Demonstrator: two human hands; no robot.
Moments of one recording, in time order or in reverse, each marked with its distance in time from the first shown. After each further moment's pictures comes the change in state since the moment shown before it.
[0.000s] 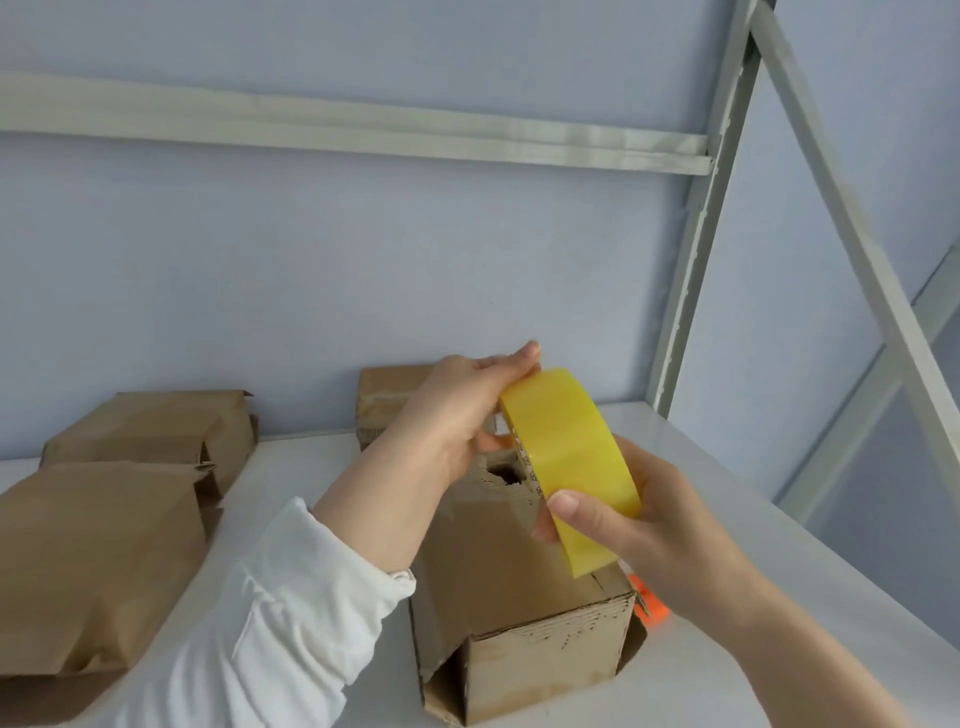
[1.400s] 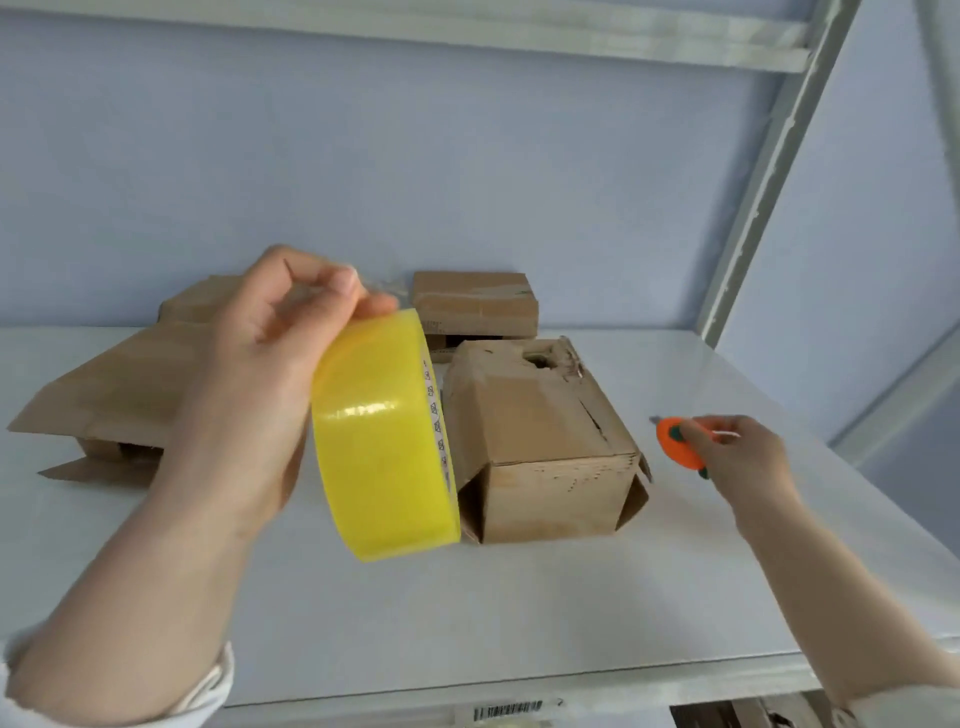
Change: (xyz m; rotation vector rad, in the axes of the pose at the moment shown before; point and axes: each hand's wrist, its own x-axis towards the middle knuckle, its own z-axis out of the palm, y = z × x) left_hand -0.157 -0.015 -0.067 0.126 0.378 0.545; right_hand -0.013 0.101 -0.042 -0.299 0.600 0.543
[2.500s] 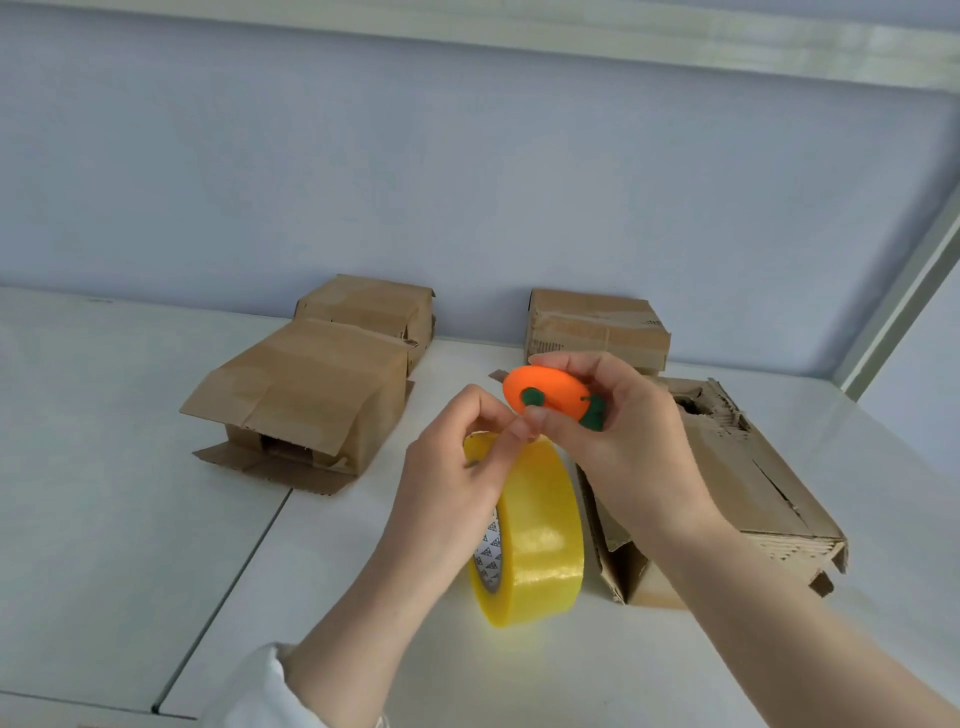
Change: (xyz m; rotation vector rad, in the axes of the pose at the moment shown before) left_hand -0.003 -0.074 -0.037 0.340 -0.053 -0.080; right_hand -0.126 -0.129 0.112 0.272 -0.553 -0.633
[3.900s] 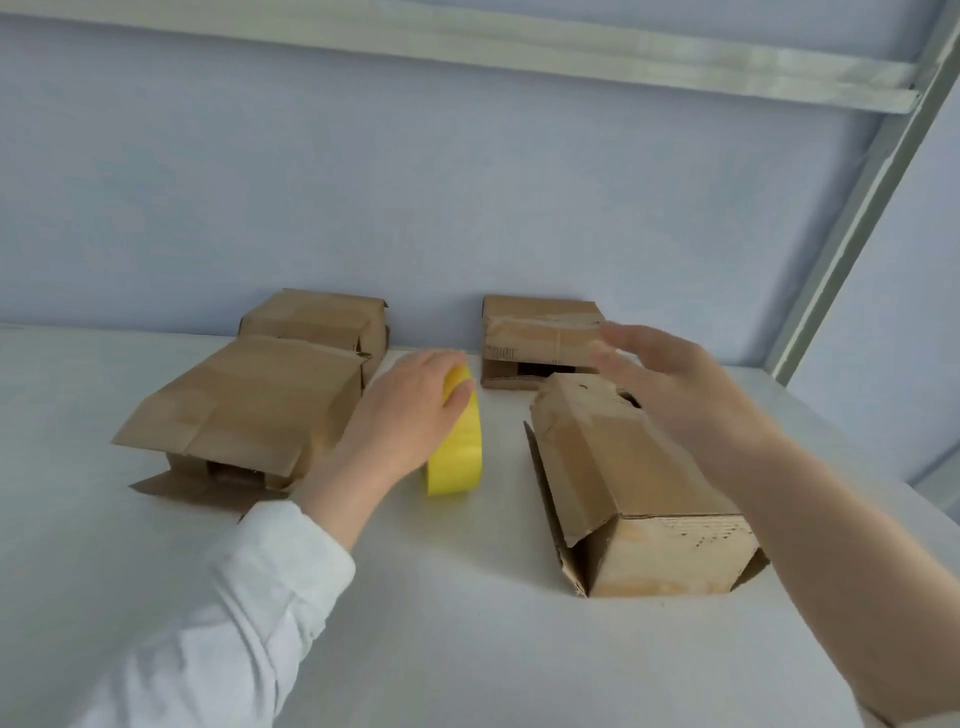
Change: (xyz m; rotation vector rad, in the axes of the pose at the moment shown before) left_hand 0.084 -0.031 -0.001 0.820 -0.194 0.169; right_hand 0.018 -0.005 -0.067 -0.223 0.053 0.274
